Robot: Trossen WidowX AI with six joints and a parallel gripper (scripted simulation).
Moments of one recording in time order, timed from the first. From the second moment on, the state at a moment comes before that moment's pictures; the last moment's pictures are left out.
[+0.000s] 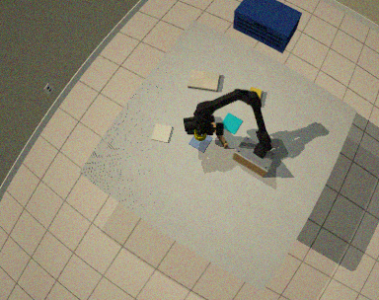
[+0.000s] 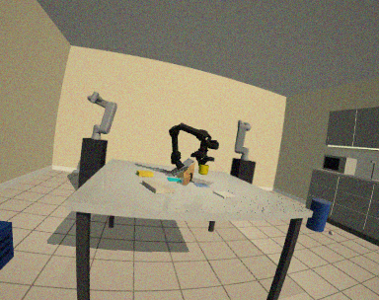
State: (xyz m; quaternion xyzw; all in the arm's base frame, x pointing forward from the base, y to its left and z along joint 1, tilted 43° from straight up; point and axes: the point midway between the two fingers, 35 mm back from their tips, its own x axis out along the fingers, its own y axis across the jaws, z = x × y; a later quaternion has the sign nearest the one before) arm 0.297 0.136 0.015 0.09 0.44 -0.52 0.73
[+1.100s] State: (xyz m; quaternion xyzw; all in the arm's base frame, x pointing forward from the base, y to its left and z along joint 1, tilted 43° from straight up) arm 0.288 0.124 0.027 0.10 0.44 -0.52 0.72
